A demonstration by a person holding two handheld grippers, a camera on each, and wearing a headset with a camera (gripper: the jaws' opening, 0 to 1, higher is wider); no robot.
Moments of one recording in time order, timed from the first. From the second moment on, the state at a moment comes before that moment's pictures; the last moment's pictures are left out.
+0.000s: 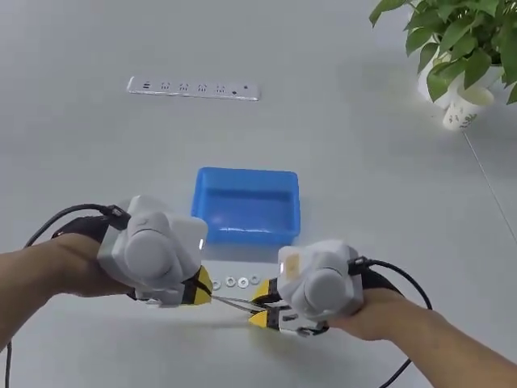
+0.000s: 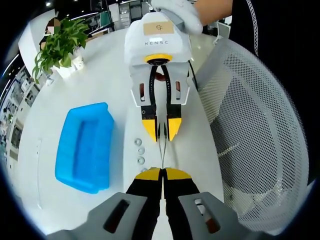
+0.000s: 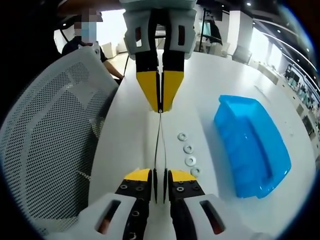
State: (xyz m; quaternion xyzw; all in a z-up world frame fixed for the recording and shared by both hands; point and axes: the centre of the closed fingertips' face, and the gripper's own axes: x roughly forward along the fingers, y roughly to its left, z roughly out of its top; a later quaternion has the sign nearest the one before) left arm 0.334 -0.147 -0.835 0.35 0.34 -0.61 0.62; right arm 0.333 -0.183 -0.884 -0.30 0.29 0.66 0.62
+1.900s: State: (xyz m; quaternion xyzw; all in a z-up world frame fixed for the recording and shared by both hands) left arm 0.336 -0.192 -0.775 0.32 0.26 -0.66 0.63; right arm 0.335 -0.173 -0.863 -0.29 0.25 0.66 0.65
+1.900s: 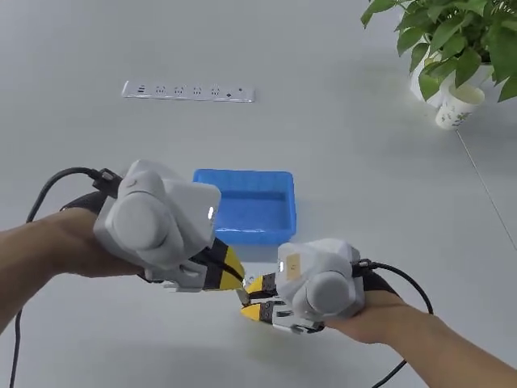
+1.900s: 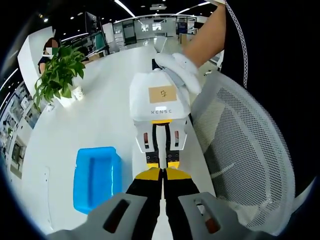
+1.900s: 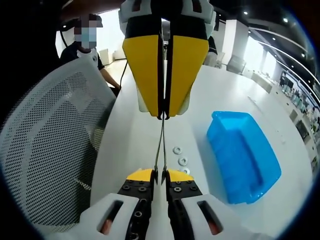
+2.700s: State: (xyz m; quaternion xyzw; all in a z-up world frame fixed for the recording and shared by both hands) left arm 0.332 -0.202 -0.774 0.32 0.25 -0.67 0.62; right arm 0.331 -0.172 -0.864 -0.28 0.24 0.66 0.66
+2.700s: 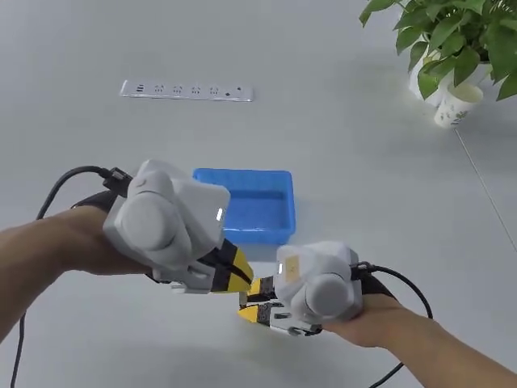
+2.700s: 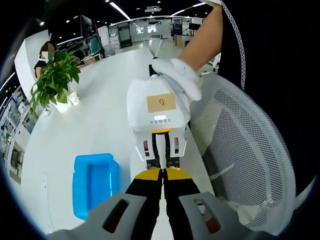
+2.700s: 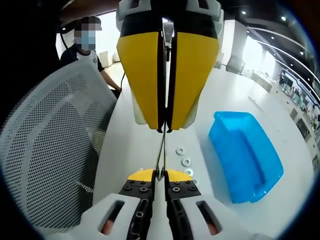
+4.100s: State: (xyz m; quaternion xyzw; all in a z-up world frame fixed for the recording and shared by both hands) left arm 0.333 -0.200 -0.785 0.29 0.24 -0.68 0.63; right arm 0.330 -0.173 -0.858 -0.28 0.24 0.66 0.65
